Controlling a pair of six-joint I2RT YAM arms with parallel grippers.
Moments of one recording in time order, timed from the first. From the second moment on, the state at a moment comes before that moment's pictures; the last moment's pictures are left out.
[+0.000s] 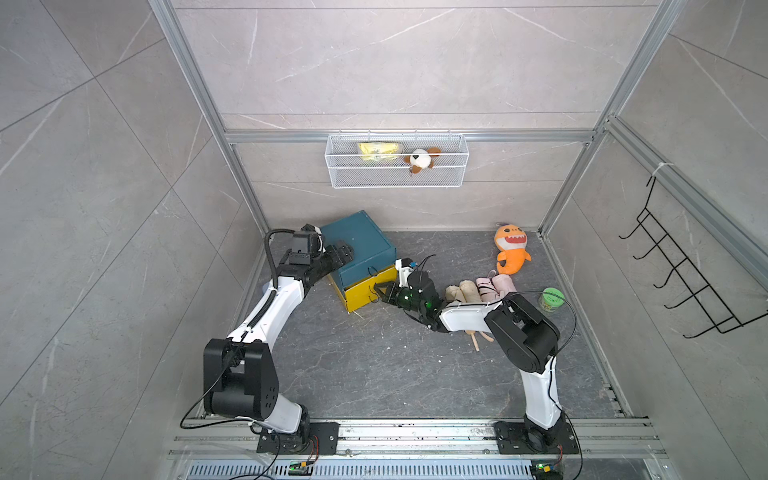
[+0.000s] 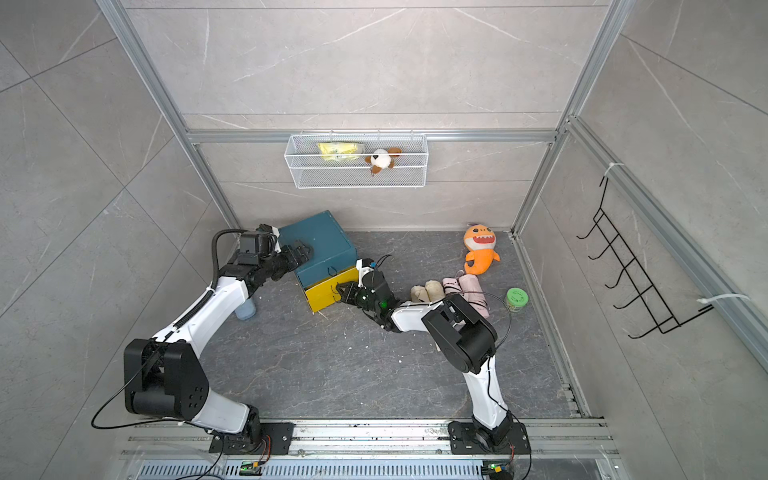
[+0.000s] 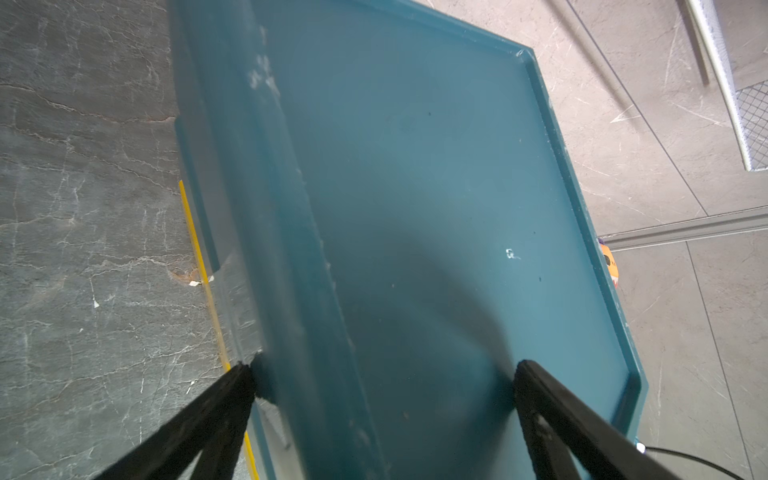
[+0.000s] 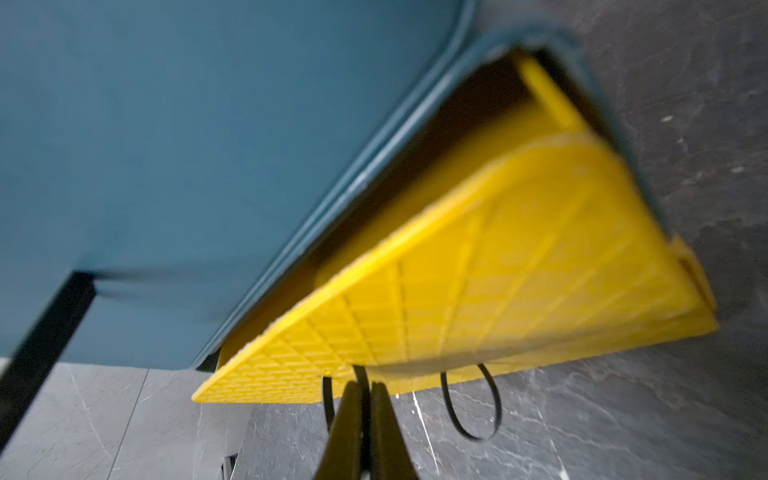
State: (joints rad) left arm -0.15 1.52 1.20 -0.33 0.24 -0.60; right arm 0.74 2.05 1.14 0.61 -0.22 0.91
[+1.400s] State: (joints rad) left arm -0.15 1.52 1.20 -0.32 0.23 -0.60; right arm 0.79 1.69 0.71 0.57 -0.16 0.78
